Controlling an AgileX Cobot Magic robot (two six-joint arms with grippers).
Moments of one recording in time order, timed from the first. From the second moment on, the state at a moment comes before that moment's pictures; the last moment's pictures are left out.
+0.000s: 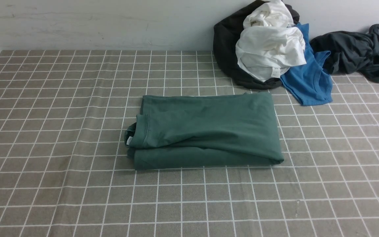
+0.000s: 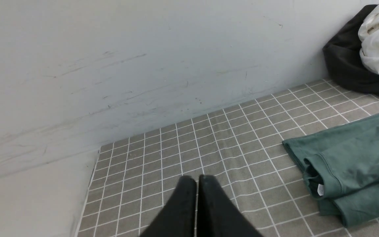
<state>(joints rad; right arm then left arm) 0.41 1.49 -1.85 0.07 1.18 -0.27 -0.31 0.26 -0.66 0.38 0.68 -0.10</state>
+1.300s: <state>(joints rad) 0.32 0.25 0.03 -0.07 0.28 -0.12 -0.31 0.26 -0.66 0.38 0.68 -0.10</state>
